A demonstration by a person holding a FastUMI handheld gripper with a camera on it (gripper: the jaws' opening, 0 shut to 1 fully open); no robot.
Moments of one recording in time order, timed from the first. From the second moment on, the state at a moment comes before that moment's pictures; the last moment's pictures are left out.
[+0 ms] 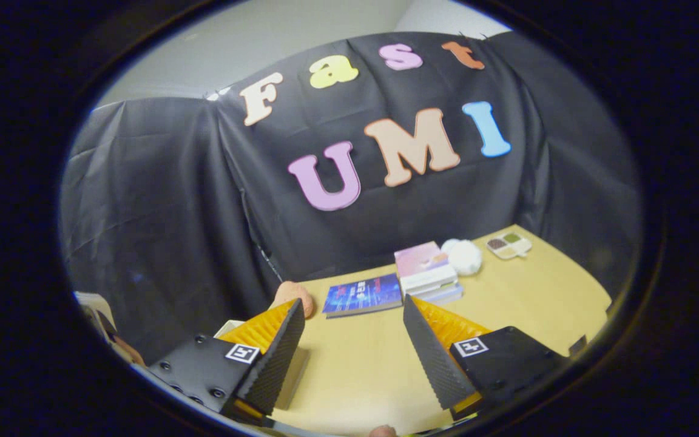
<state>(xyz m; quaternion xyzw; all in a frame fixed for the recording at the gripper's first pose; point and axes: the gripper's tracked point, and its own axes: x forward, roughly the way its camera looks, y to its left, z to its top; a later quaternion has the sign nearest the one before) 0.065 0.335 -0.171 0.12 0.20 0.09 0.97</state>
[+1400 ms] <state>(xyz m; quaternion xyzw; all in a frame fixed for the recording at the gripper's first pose) 0.087 0.108 -0.125 0.00 0.13 0.09 0.99</state>
